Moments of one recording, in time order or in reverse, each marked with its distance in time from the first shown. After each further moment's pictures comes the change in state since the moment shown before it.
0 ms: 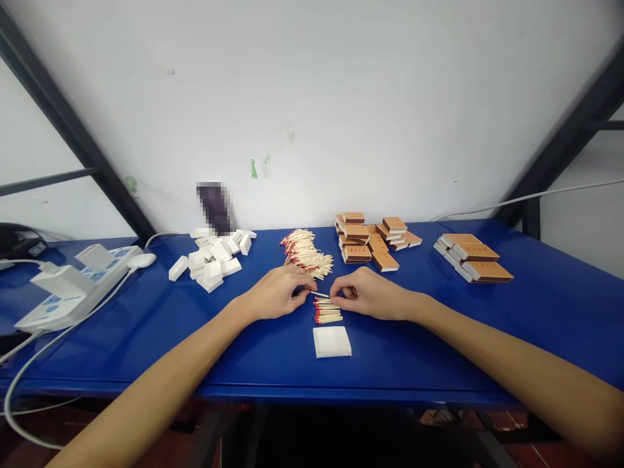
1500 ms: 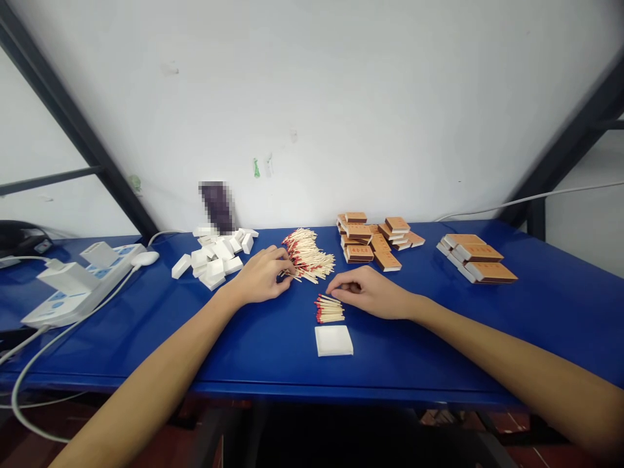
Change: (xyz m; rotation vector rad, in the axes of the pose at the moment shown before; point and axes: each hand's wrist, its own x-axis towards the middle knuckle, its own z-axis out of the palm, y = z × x) left_hand -0.008 -0.027 -0.019 0.269 0.062 -0.054; right_hand -0.002 -0.004 0.001 0.107 0.011 0.022
